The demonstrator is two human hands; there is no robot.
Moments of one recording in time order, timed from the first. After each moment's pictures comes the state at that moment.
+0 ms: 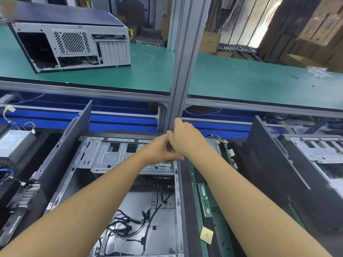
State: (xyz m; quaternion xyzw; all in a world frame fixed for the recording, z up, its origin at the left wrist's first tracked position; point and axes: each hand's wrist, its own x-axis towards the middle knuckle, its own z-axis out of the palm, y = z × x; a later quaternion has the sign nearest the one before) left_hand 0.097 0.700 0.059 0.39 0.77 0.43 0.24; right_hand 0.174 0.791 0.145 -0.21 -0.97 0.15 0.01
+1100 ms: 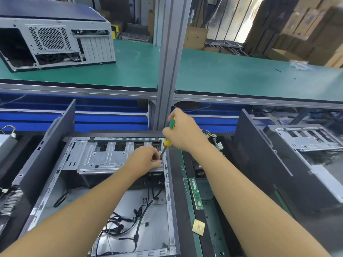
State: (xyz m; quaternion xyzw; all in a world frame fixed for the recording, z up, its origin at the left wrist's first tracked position) left_hand 0.113 0.692 0.017 0.39 0.88 0.24 0.10; right_hand 0.200 0.813 0.159 -0.18 -0.93 0.31 0.10
